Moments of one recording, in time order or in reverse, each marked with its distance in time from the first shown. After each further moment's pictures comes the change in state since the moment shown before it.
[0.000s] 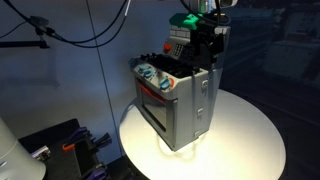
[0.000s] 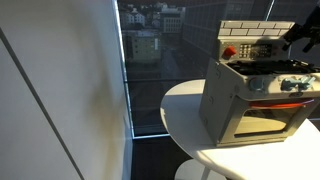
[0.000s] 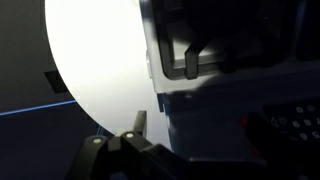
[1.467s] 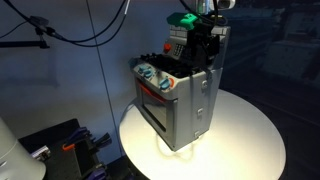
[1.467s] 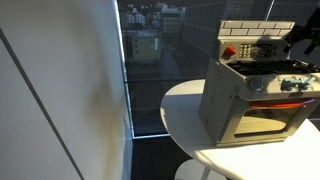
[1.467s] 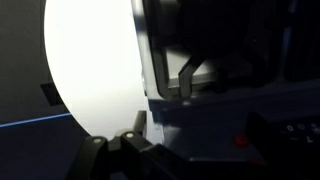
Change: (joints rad) arm -0.001 -0.008 0.003 0.000 0.015 -0.076 -0.014
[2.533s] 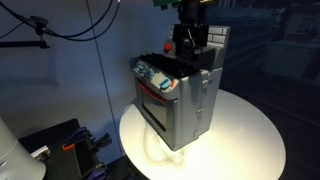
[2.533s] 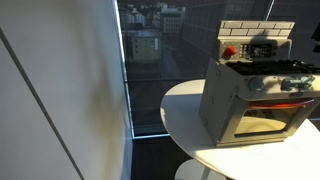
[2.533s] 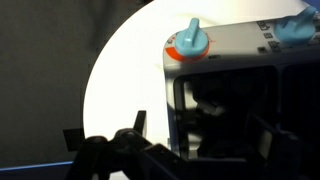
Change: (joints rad) arm 0.002 -0.107 -0.009 0.000 -0.133 -0.372 0.026
